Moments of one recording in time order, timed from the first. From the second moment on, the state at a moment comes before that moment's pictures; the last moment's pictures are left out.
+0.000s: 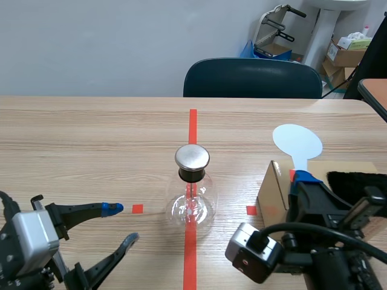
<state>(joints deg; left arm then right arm) 17.7 -38.3 30.8 76.7 3.5 -10.9 -50.0 -38.1 13.5 -16.0 94.9 -86.7 -38.3 -12.9</state>
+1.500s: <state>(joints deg) 34.7 -52.1 26.1 95.8 2.5 -7.3 -57.3 -45.6 5.1 3.4 86.2 -80.4 -38.5 17.5</state>
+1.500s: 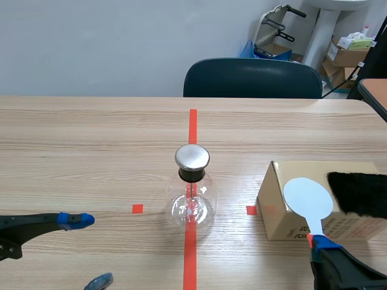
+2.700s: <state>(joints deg) 34.7 -52.1 26.1 96.7 8.6 -6.0 -57.3 -45.2 5.1 3.4 86.2 -80.2 -38.5 16.0</state>
